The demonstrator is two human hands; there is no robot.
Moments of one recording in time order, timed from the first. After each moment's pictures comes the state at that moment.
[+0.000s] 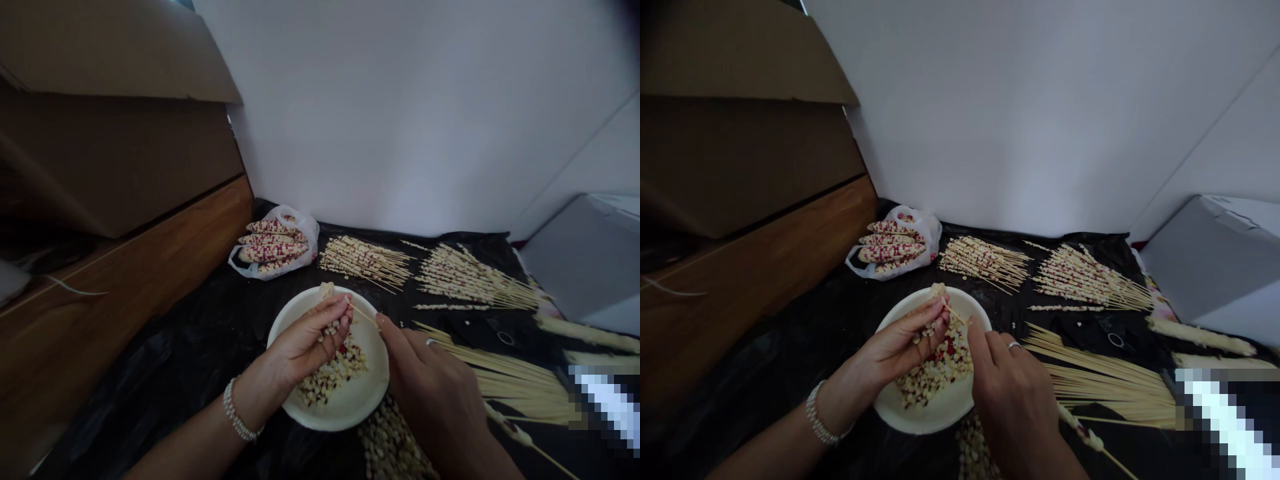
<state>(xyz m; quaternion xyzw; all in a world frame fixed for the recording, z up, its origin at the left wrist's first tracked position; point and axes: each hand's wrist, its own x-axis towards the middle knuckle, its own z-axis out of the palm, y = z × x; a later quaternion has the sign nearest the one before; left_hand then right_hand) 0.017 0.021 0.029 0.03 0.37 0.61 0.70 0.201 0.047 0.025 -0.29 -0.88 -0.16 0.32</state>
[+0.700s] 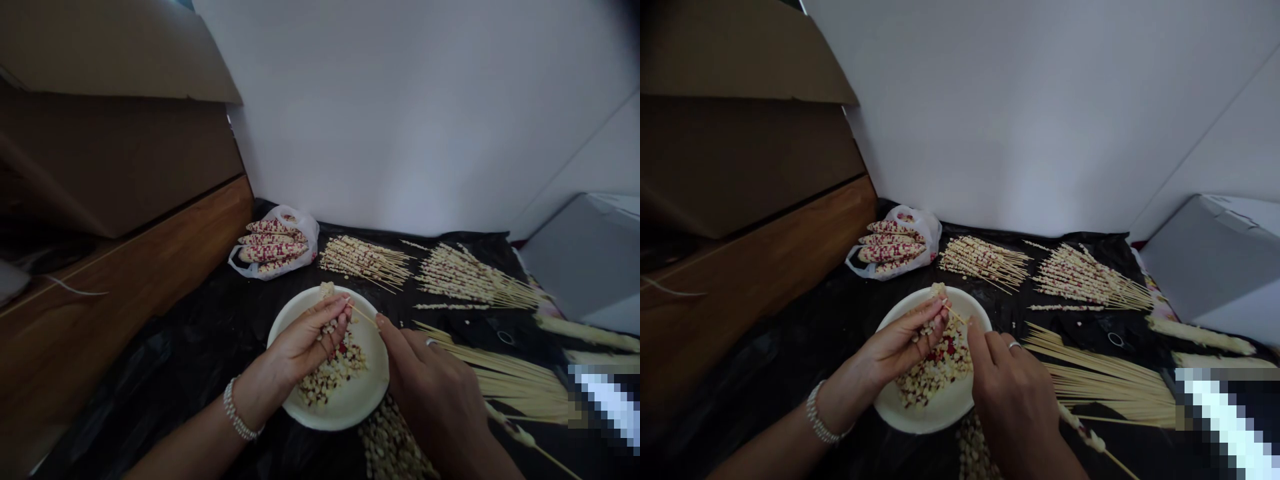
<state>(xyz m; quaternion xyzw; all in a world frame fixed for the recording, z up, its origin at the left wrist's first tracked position) 0.016 0.021 0.028 0.03 0.38 0.62 0.69 0.201 0.046 0.026 -0.30 -0.89 -0.16 0.31</state>
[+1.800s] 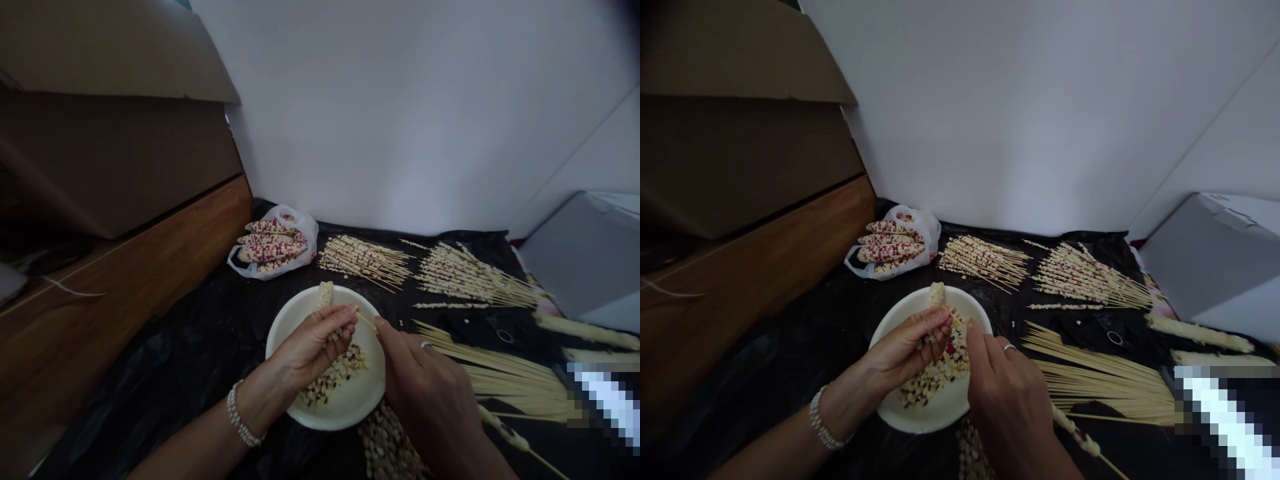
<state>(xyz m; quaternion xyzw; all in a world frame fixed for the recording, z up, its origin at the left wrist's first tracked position) 0.027 0.019 0.026 0.08 0.40 0.61 0.68 0.200 0.045 0.020 -0.28 -0.89 -0.15 0.33</state>
